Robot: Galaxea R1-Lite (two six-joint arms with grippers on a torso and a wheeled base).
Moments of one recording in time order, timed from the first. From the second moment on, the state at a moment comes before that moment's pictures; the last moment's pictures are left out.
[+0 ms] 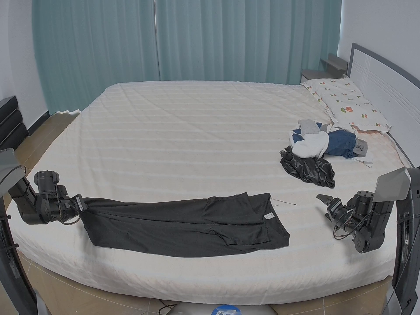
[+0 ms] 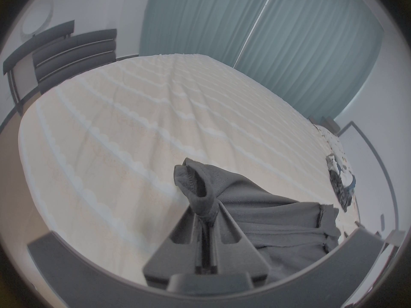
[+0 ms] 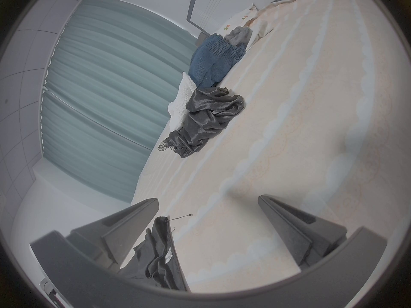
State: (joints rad) left arm 0.31 2.21 -0.80 -0.68 -0.28 -0.28; right arm -0.09 2.54 -0.62 -1.55 0.26 0.91
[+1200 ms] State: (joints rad) left arm -0.23 2.02 -1.08 -0.11 0.01 -0.64; right arm -0.09 2.54 -0.63 -1.55 0.26 0.90
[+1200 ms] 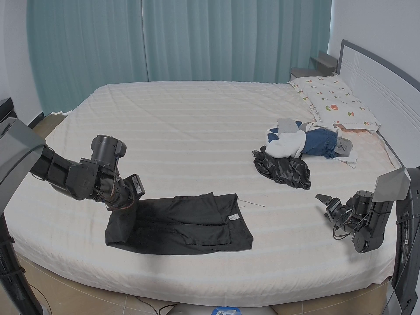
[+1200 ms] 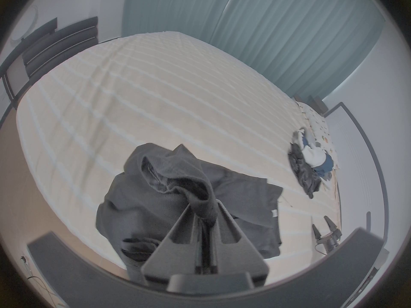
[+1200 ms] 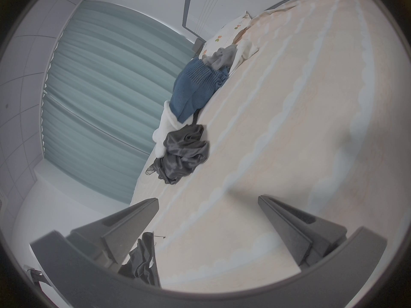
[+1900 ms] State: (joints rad) left arm -0.43 2.28 -1.49 0.06 0.03 -0.81; right arm -0.09 2.55 -0.63 -1.55 0.26 0.89
